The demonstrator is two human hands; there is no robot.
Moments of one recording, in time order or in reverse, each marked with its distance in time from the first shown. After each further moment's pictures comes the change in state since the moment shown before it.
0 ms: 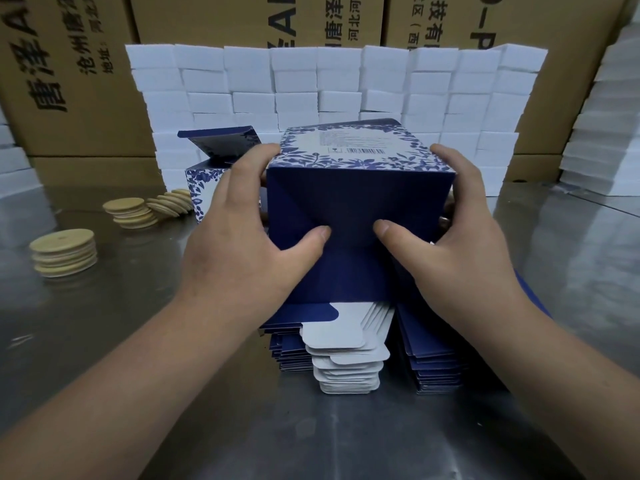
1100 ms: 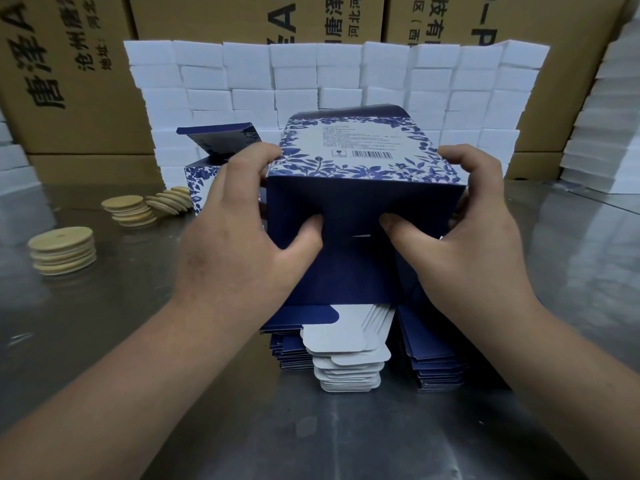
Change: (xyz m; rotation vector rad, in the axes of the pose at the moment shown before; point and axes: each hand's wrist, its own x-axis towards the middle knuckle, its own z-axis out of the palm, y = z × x) left_hand -0.001 0.002 -0.001 0.084 0.065 0.052; right_hand -0.001 -0.002 -0.001 -0.085 0.082 -0.061
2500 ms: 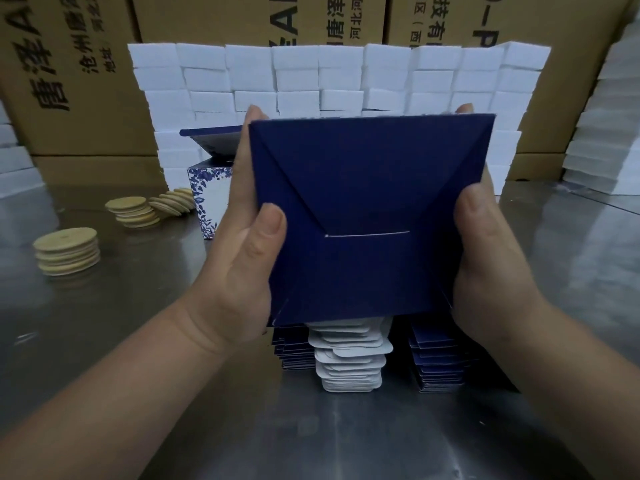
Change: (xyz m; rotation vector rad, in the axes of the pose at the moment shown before) left_hand -0.006 -0.018 0.004 -0.886 -0.299 0.230; right_hand -0.001 0.005 0.002 0.638 -0.273 -0.141
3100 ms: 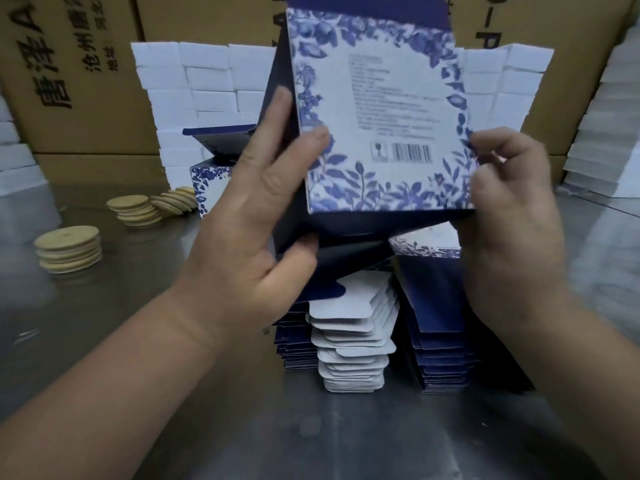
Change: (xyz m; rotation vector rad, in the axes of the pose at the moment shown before) left_hand 0.013 0.007 -0.009 0.629 -0.054 0.245; right_hand 0.009 -0.004 -0.012 0.051 0.233 -0.070
